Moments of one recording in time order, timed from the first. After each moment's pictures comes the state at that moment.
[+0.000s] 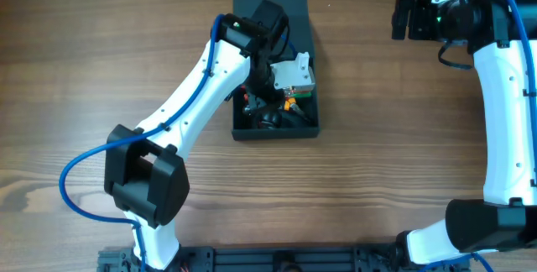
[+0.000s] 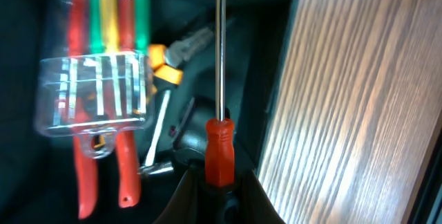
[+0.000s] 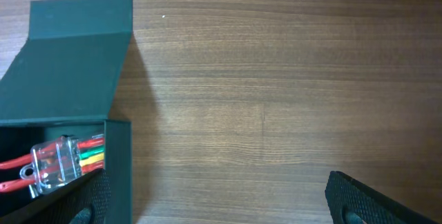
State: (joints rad) left arm -0.54 1.96 1.75 -1.27 0.26 0.83; right arm 0.01 1.69 1.90 -1.20 0.00 0.04
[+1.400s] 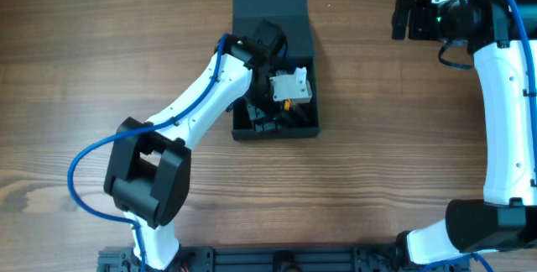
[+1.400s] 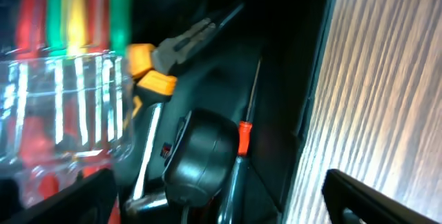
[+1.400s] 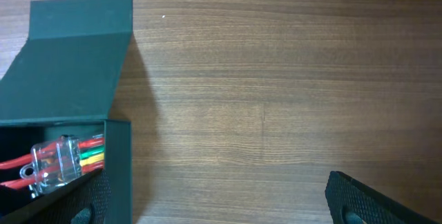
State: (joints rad) left arm -0.54 1.95 1.57 -1.07 0.26 0.83; right arm 0.01 1.69 1.90 -1.20 0.00 0.04
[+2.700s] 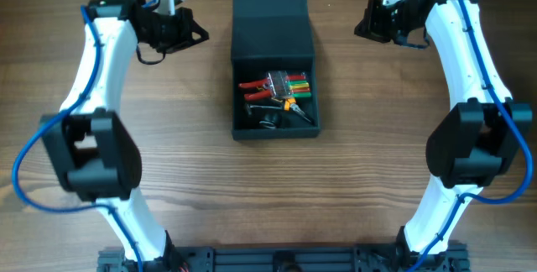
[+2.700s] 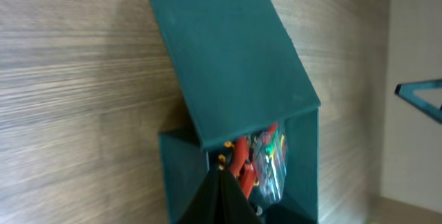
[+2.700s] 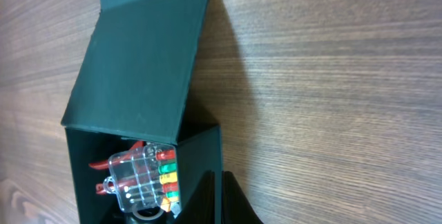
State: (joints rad) left arm 0.03 2.05 1.74 -0.89 0.71 -0.15; right arm 0.01 2.09 1.90 -1.05 -0.47 0.18
